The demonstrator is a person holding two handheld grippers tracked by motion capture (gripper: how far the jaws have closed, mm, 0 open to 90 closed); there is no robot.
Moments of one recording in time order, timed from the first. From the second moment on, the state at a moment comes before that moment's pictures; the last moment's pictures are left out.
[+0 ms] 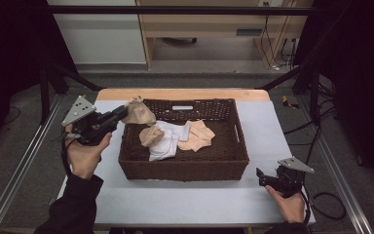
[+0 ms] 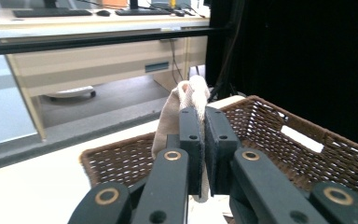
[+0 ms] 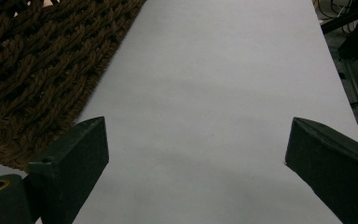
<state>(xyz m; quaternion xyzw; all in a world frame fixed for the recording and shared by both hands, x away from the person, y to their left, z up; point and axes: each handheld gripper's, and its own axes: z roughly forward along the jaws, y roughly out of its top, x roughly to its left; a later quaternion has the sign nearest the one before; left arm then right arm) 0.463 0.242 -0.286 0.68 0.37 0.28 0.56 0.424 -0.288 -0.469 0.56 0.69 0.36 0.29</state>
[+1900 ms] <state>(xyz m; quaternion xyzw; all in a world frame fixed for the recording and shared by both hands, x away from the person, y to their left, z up) 0.469 0.331 -0.417 0.73 0.52 0.23 0.38 0.422 -0.289 -0.469 0.56 0.69 0.35 0.29</state>
